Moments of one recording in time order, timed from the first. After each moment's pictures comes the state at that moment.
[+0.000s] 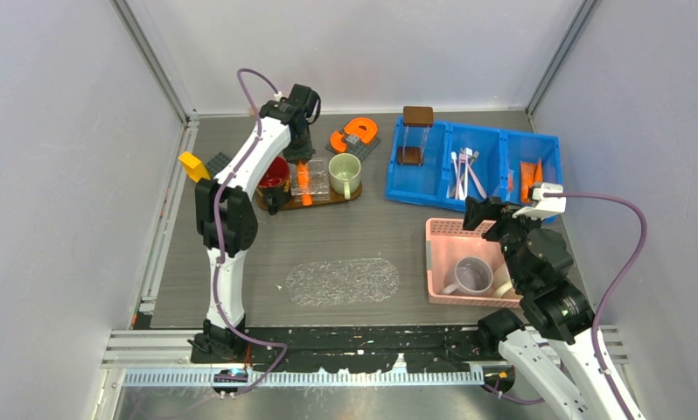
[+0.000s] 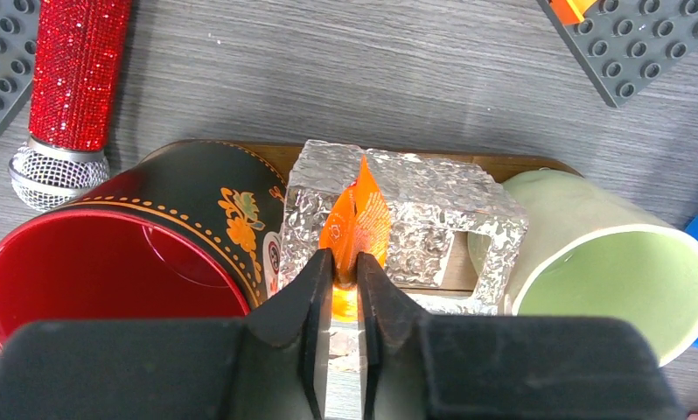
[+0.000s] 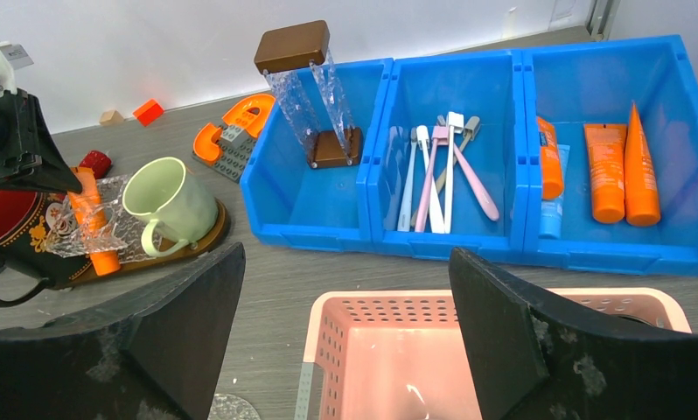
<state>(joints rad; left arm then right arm) -0.37 2.13 2.10 -1.07 -0.26 -0.50 0.42 0.41 0.73 -0.41 0.40 0.29</state>
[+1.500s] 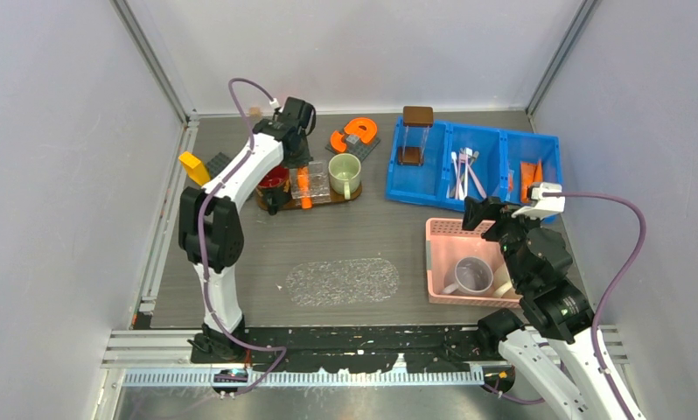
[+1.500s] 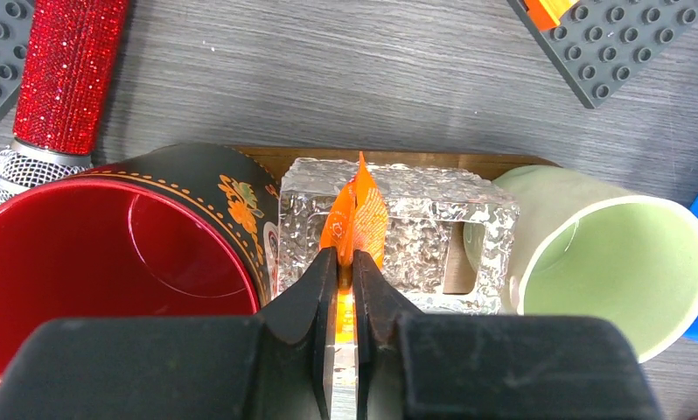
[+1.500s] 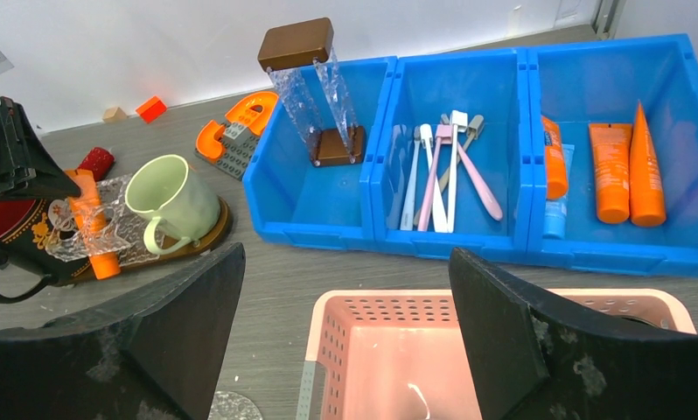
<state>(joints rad) -0.37 1.96 1.79 -0.82 -0.27 -0.49 0.42 0.41 0.73 -0.41 0.40 0.29</state>
